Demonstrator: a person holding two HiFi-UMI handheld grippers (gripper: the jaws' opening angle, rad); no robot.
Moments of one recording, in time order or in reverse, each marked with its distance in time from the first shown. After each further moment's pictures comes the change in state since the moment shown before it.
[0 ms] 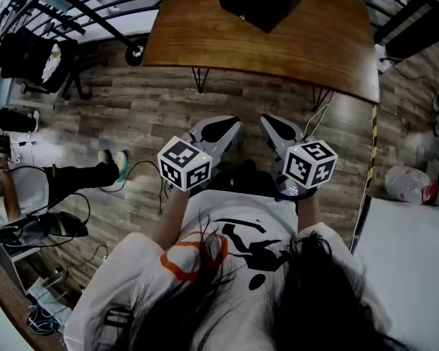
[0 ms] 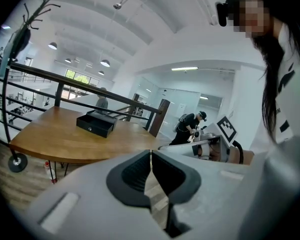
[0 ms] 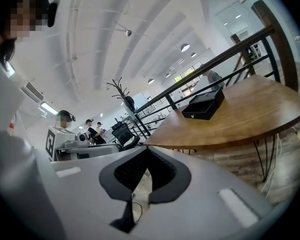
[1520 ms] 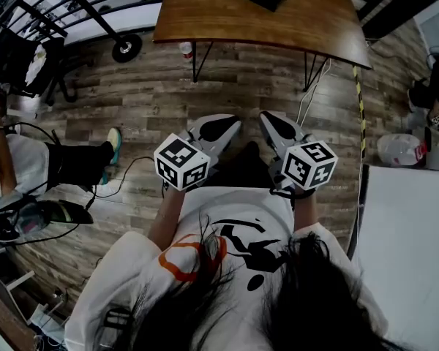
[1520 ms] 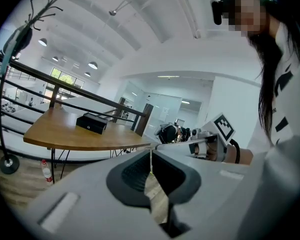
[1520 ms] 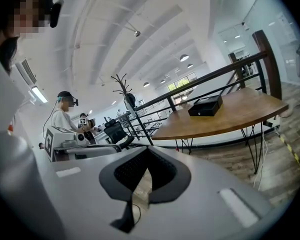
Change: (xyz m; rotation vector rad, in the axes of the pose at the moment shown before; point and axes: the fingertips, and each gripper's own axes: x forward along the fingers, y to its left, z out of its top) left arm -0.206 -0.039 -0.069 0.049 -0.040 -0.183; right arm -0.009 0.189 -0.112 -0.068 -0.067 -0.159
